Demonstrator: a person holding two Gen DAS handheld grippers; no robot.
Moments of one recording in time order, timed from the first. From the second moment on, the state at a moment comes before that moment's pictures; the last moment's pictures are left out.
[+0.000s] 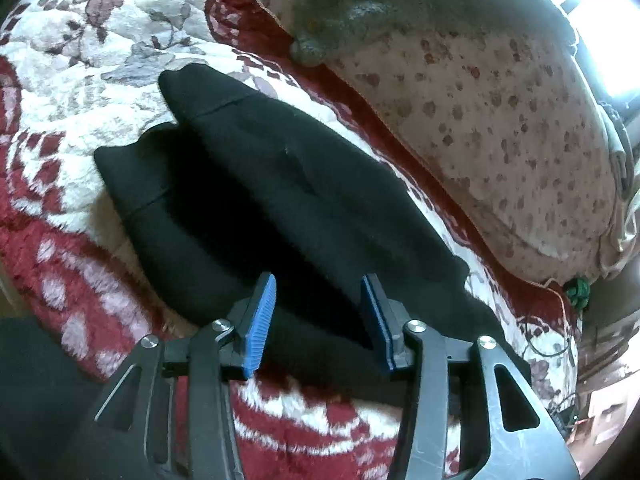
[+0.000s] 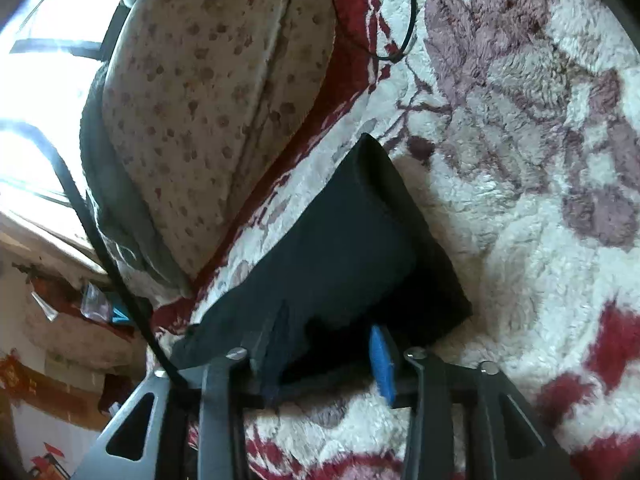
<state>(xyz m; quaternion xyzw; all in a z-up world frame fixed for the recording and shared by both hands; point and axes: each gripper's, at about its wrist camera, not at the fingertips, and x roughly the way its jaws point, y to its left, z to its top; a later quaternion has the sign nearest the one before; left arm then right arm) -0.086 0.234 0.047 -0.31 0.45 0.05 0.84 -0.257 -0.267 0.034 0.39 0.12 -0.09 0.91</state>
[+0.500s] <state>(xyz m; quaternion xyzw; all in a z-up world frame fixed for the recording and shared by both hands) -0.044 0.250 0.033 -0.35 0.43 0.08 0.83 -0.252 -0.279 0.032 0.39 0.08 -0.08 0.91</state>
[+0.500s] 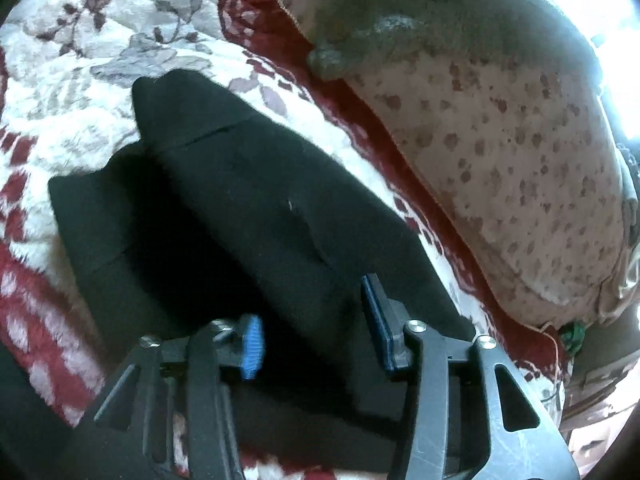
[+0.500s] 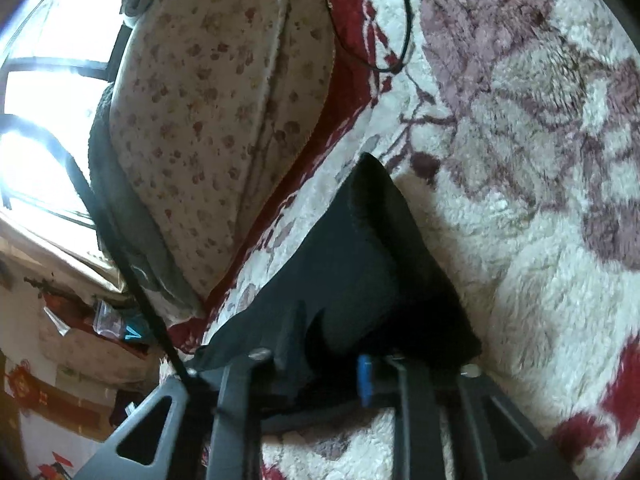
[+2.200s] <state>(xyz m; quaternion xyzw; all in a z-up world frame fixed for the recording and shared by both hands) -0.118 0.273 0.049 -0.24 0.43 0.11 0.87 -0.275 -0.240 0.062 0.25 0.16 -0.22 0.93</state>
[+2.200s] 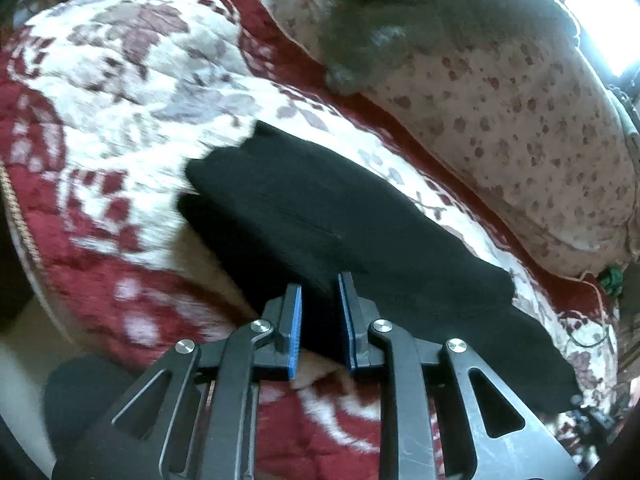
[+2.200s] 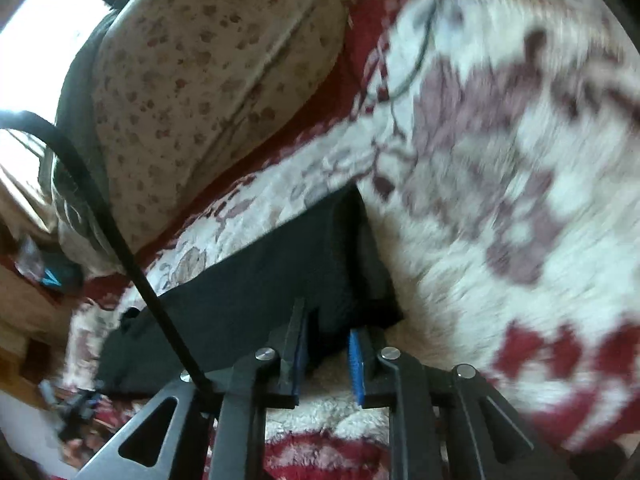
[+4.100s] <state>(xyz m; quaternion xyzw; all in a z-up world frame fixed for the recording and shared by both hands) -0.082 0.140 0.083 -0.21 0.45 -0.05 0.87 -0.234 -0.162 0.034 0.22 0.21 -0.03 0.95</state>
